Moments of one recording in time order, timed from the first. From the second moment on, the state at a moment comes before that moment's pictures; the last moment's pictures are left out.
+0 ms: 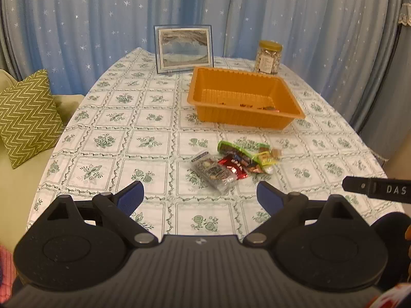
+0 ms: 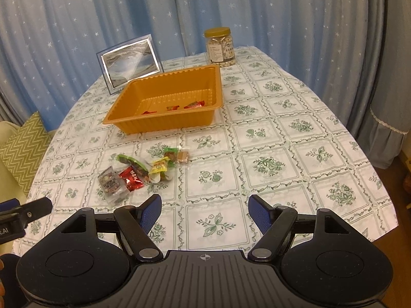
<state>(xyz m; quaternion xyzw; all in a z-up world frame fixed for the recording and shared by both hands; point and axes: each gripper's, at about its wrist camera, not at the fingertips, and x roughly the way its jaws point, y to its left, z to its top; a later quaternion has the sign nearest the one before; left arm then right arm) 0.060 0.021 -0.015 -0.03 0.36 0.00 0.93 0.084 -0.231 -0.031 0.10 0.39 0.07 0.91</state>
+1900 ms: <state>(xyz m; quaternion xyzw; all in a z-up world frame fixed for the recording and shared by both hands) 0.182 0.013 -0.126 0.01 0.40 -0.01 0.92 0.167 -0.200 -0.104 0.10 0.37 0.10 0.92</state>
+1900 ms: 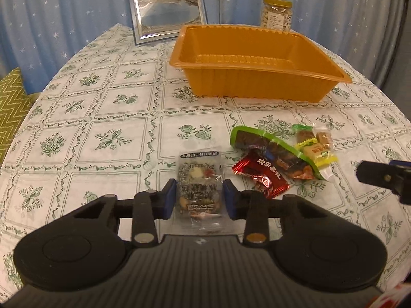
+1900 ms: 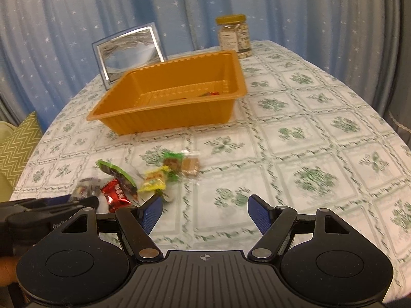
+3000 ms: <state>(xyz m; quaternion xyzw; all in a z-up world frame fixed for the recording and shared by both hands) 0.143 0.015 -0.107 -0.01 0.39 -0.02 0.92 0.185 -0.167 -0.107 0.03 0.38 0.13 0.92</state>
